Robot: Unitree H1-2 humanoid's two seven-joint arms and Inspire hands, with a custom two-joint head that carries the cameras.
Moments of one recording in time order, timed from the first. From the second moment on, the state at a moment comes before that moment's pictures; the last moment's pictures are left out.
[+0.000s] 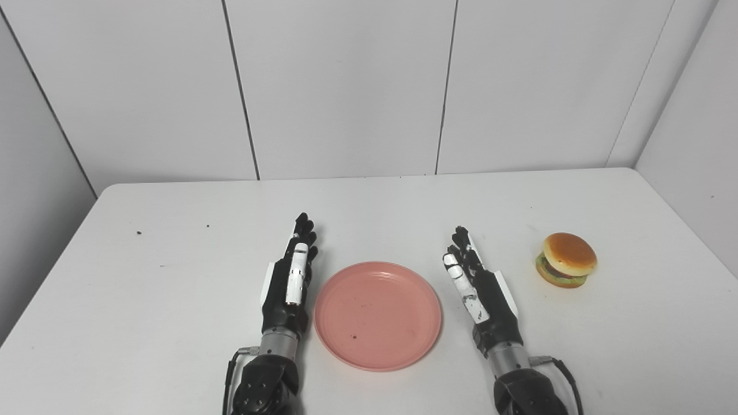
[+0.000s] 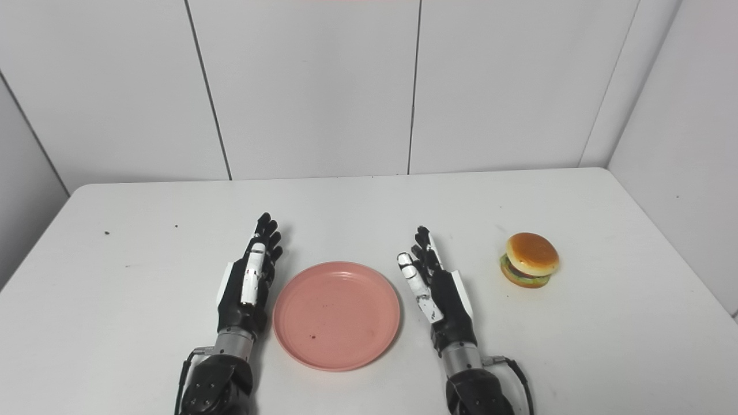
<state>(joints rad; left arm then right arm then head) -0.29 -0.12 -0.01 0.32 -0.10 -0.16 -0.02 -0.21 0.01 0.02 0.12 0.00 -0.05 0.02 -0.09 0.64</state>
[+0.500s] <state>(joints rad) -0.22 -0.09 -0.03 0.21 -0.11 -0.05 -0.06 -0.27 -0.09 -0.03 0.04 -0.12 -0.06 -0.04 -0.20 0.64</state>
